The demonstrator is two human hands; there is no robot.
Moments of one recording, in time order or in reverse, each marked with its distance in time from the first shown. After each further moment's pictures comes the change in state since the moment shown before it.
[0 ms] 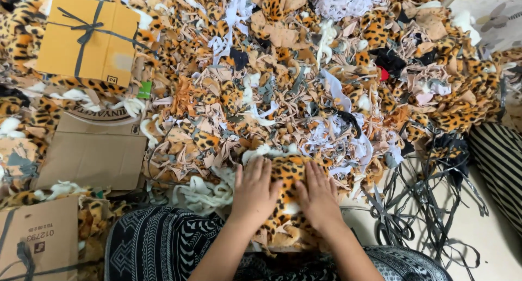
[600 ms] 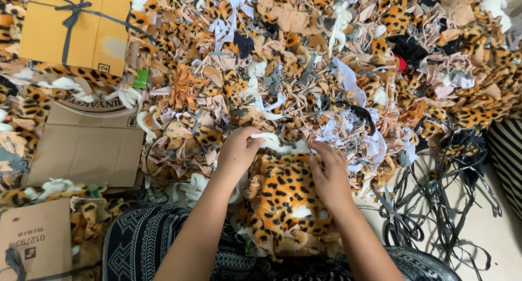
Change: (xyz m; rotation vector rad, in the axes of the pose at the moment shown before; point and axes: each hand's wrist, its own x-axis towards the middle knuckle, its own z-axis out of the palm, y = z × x) left_hand 0.069 -0.054 -0.058 -0.548 0.151 -0.133; right_hand 0.059 0.019 -0.003 0.282 0.420 -0.277
